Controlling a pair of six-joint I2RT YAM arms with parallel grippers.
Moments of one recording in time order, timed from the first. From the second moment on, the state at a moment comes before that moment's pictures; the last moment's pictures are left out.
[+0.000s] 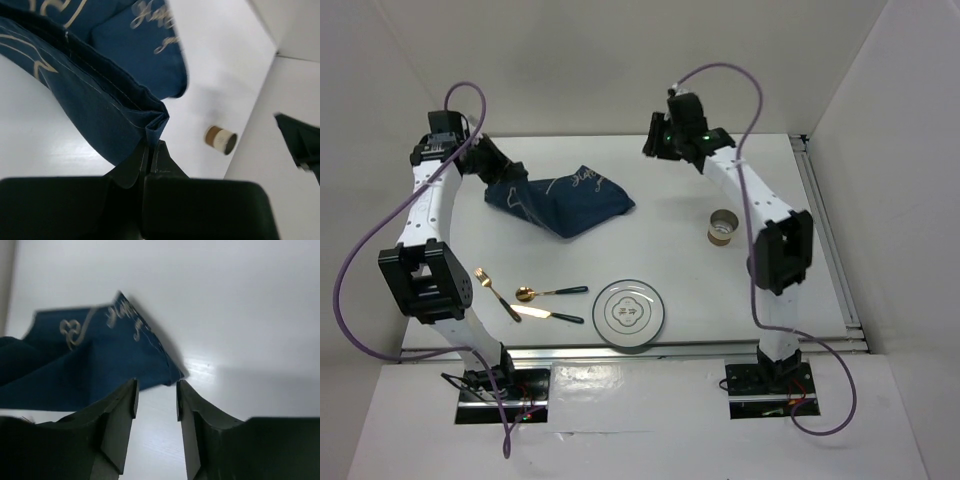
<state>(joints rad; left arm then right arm) 0.21 1.75 1.74 -0.81 0.52 -0.64 0.44 1.98 2.00 -0.53 0.00 0.47</state>
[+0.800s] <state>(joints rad) 0.23 1.75 1.62 -0.85 0.43 -0.58 0.52 2.63 2.45 -0.57 -0.21 0.33</state>
